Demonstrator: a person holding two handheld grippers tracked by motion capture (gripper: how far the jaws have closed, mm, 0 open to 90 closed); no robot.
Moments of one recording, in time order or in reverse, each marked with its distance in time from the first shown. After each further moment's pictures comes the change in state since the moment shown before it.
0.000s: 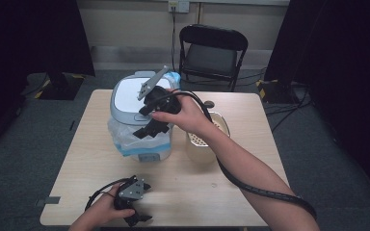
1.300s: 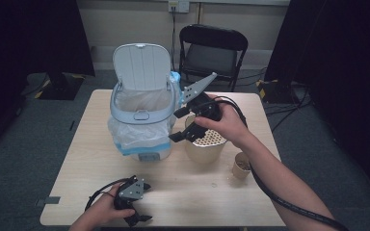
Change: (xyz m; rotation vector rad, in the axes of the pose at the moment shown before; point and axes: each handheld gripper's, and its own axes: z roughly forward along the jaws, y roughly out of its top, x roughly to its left) left arm 0.001 0.000 0.000 -0.002 0.010 0.009; right arm 0.003 -0.073 -0.062 -0.065 -0.042 0.065
